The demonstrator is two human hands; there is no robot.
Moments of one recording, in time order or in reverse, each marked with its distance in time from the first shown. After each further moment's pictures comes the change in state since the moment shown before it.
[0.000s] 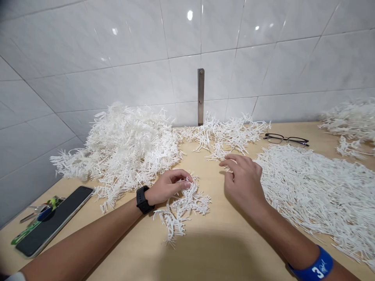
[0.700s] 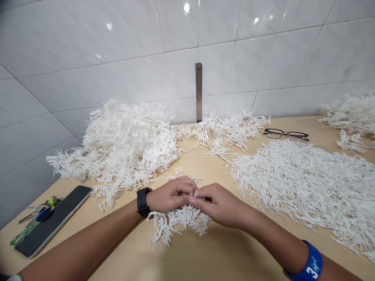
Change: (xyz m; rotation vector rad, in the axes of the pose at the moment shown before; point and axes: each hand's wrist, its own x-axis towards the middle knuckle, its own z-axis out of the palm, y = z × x) left_hand -0.001 0.004 0.006 0.432 -0.406 0.282; right_hand -0.022 -0.032 0.007 0.707 -0.939 -0.100
